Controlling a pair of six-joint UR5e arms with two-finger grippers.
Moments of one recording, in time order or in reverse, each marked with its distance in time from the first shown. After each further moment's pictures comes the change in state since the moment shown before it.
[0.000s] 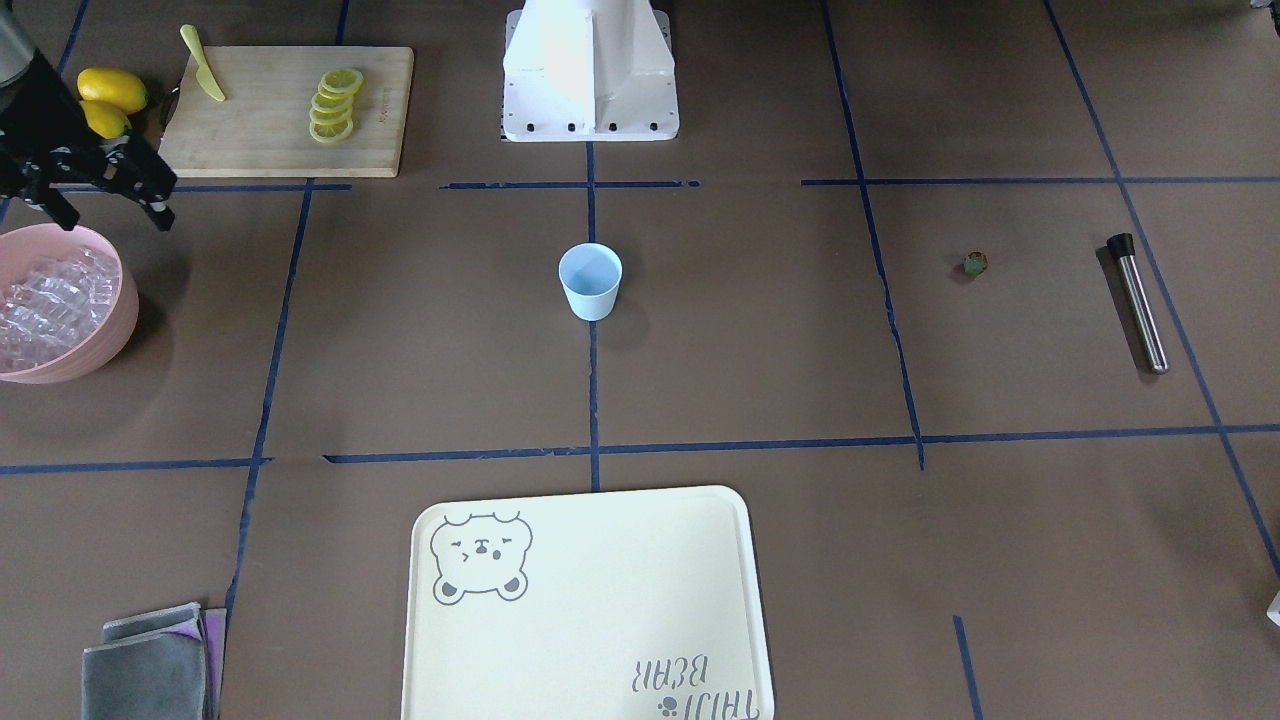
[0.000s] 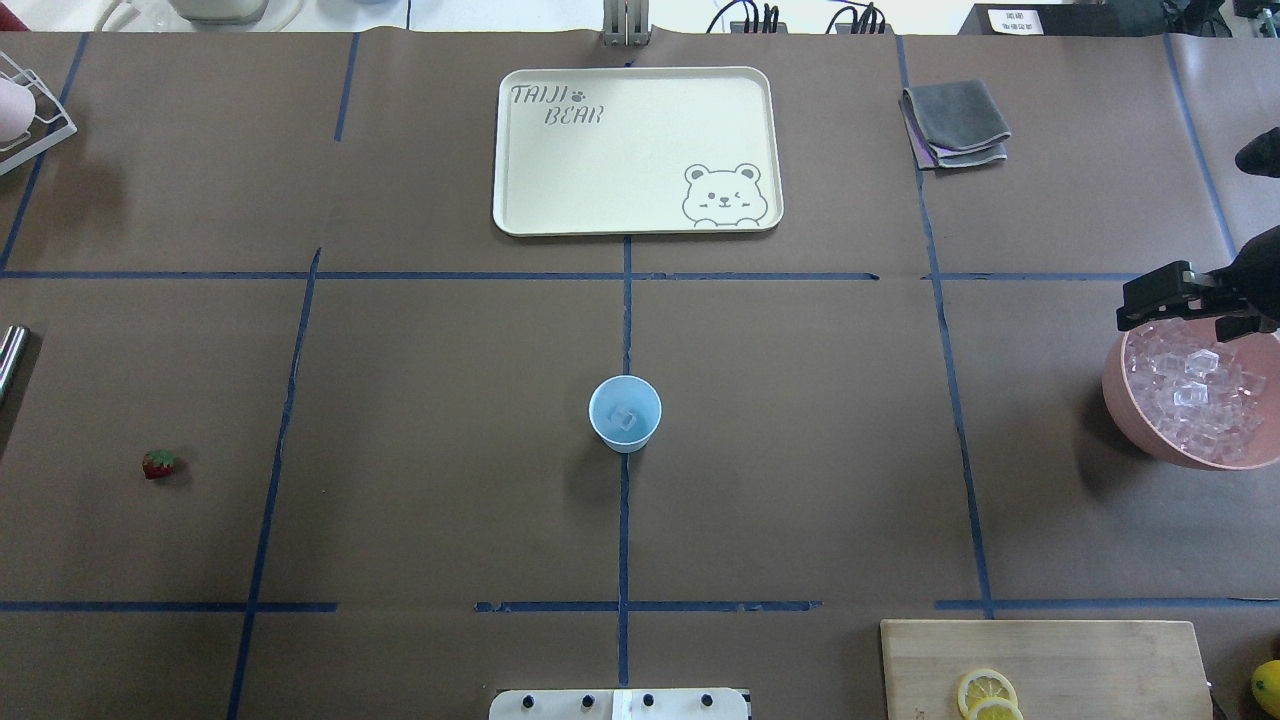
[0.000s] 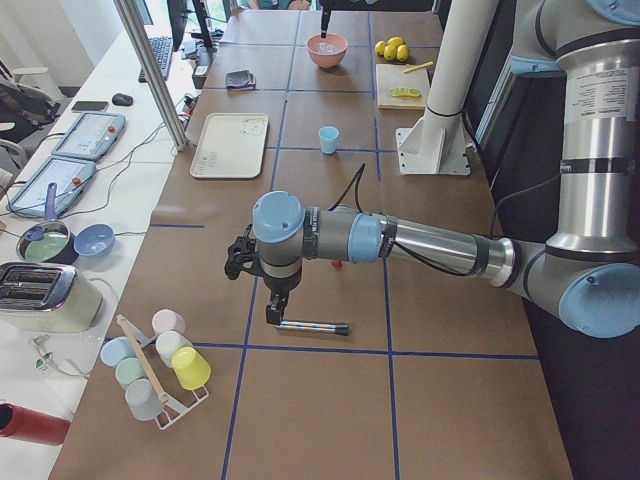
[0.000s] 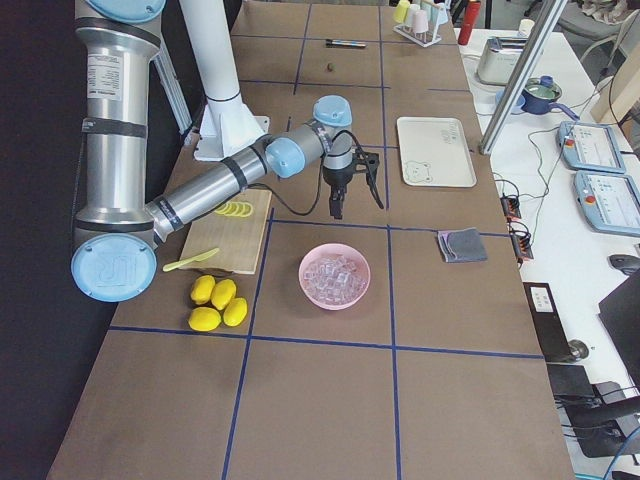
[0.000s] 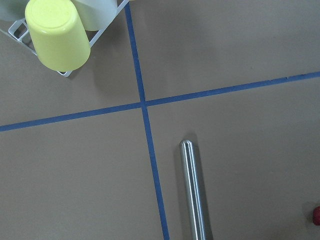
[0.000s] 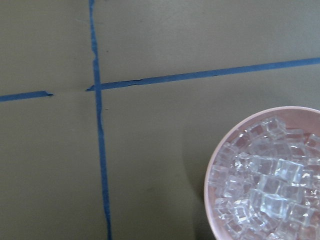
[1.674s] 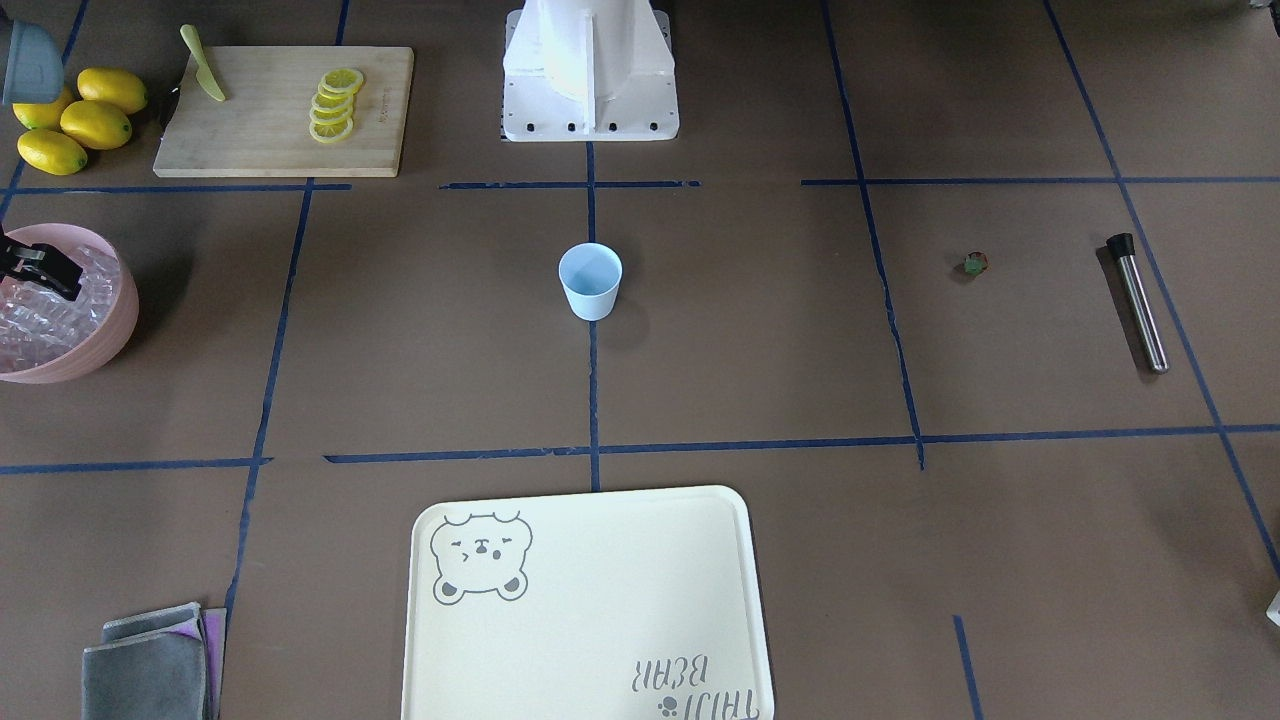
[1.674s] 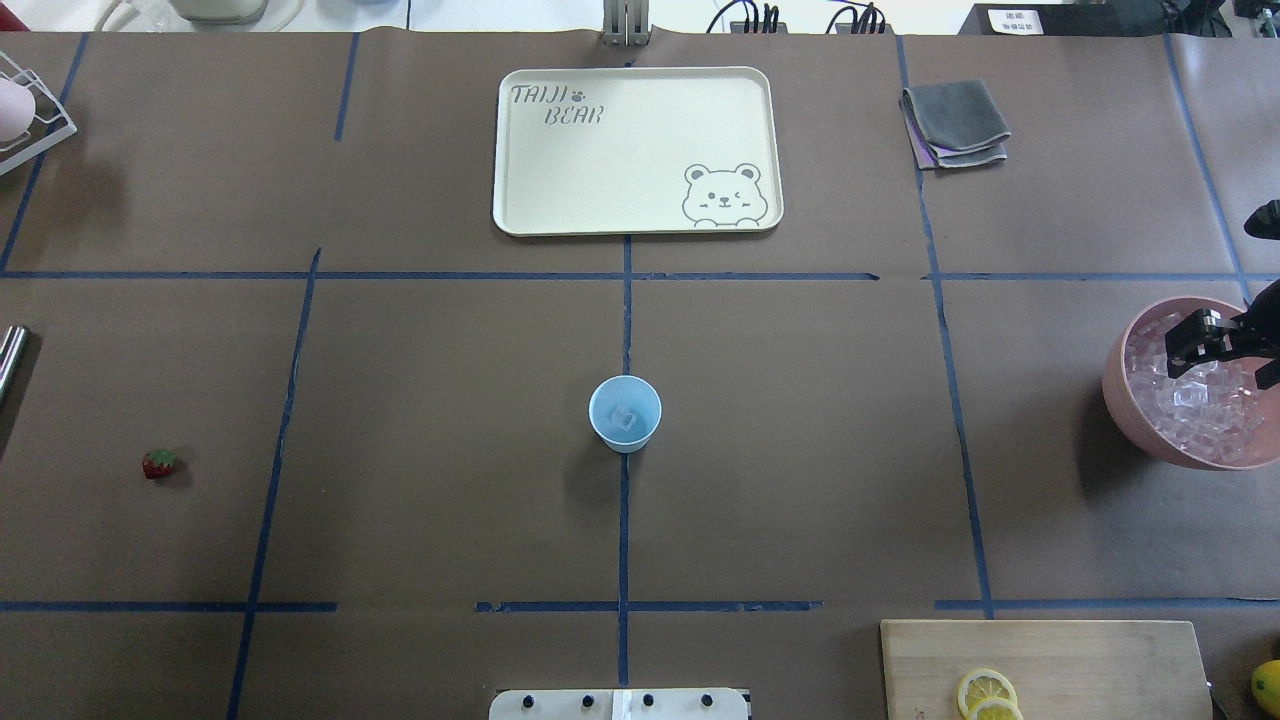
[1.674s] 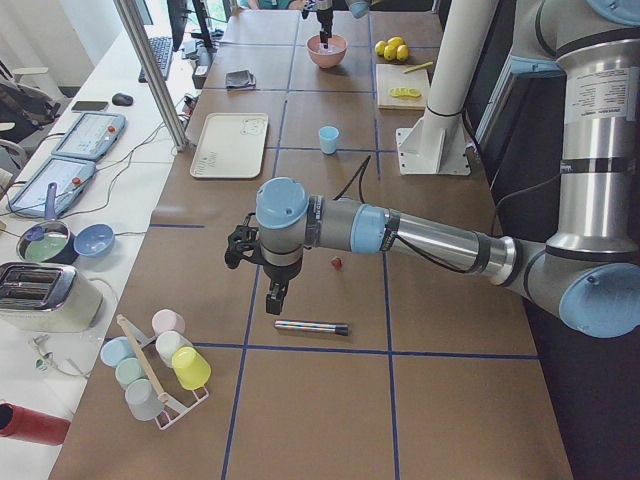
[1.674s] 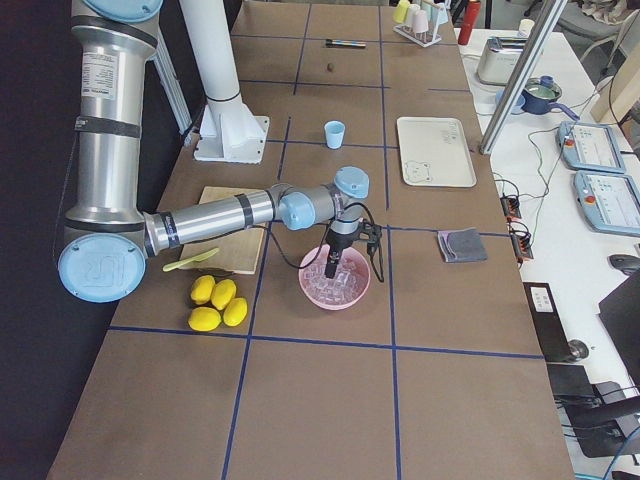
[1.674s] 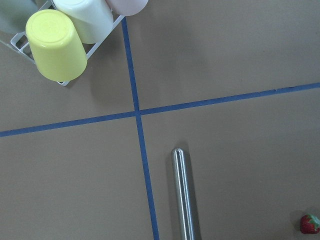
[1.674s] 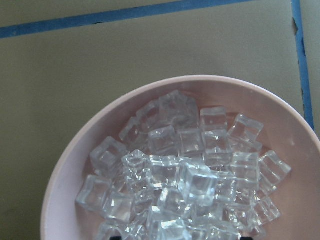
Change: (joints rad) left arm 0.000 0.001 -0.039 -0.003 0.001 -0.048; right arm -0.006 -0.018 -0.268 0.014 0.018 -0.101
